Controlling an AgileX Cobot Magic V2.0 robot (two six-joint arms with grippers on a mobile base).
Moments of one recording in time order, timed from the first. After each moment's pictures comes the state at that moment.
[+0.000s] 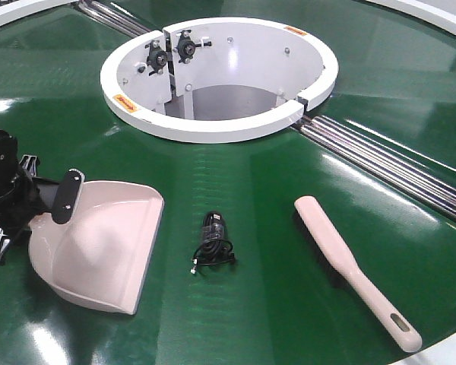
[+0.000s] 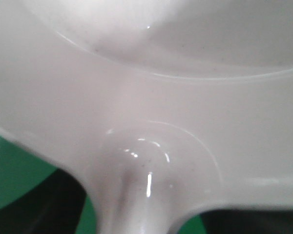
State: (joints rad) left arm -0.08 1.82 -1.18 0.27 0.79 1.31; right arm 0.03 -0.01 0.03 0.01 0.12 -0.05
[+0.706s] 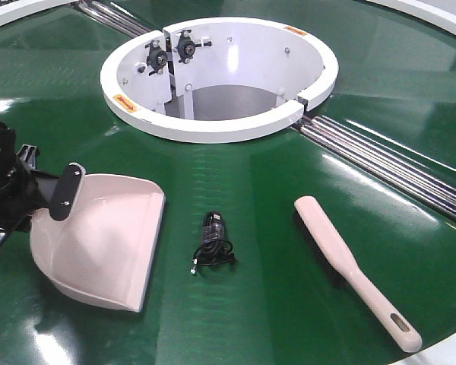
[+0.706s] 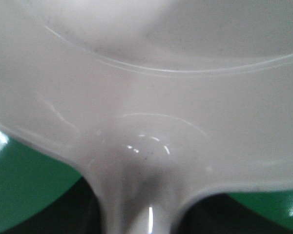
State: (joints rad) left arm -0.13 1.75 -1.18 0.31 0.84 1.30; right arm 0.03 -0.01 0.03 0.01 0.12 -0.05
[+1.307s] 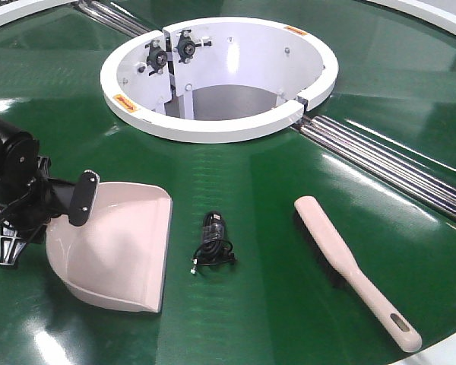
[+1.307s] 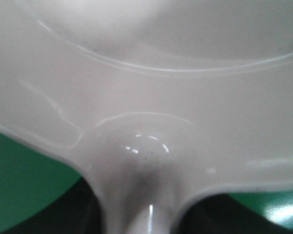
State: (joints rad) left arm -0.18 1.79 -1.18 0.33 0.88 1.17; right arm 0.03 -0.01 0.03 0.01 0.12 -0.05
